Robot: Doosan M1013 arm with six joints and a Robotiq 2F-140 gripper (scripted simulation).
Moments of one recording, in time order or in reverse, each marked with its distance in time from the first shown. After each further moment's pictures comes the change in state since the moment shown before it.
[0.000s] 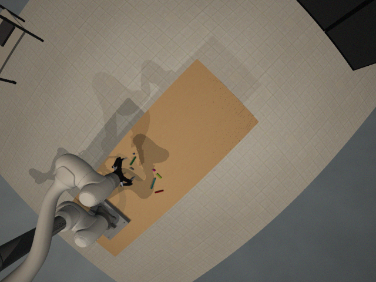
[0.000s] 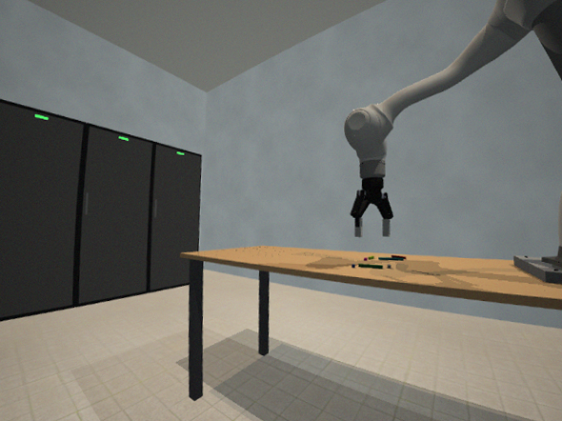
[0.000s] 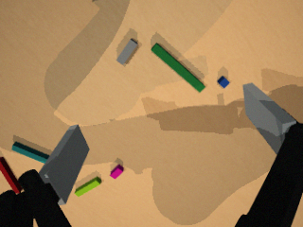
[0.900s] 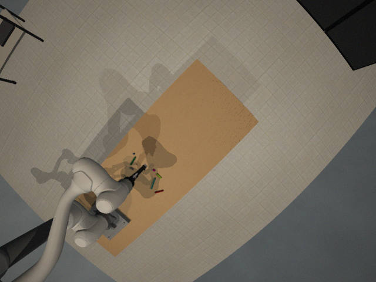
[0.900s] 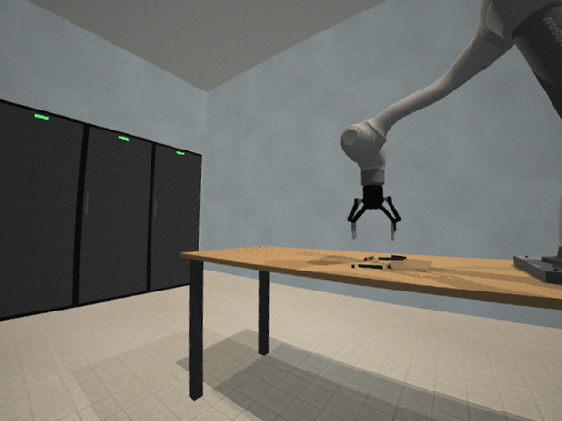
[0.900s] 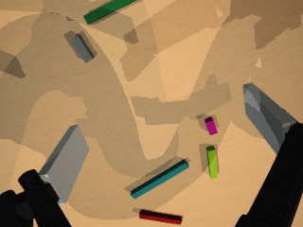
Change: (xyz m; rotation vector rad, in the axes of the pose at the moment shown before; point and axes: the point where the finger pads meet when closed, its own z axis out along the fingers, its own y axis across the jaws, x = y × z) arm -0.047 -0.056 0.014 0.001 0.002 1.138
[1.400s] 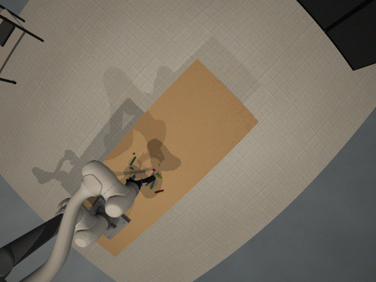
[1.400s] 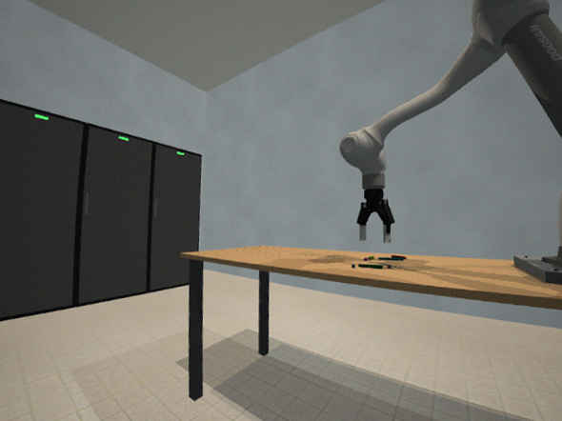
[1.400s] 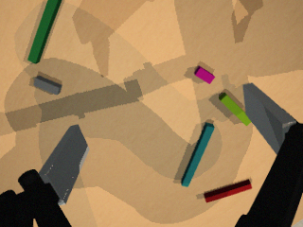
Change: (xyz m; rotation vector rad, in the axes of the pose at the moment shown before) arm -0.041 0.007 0.008 0.002 0.000 0.637
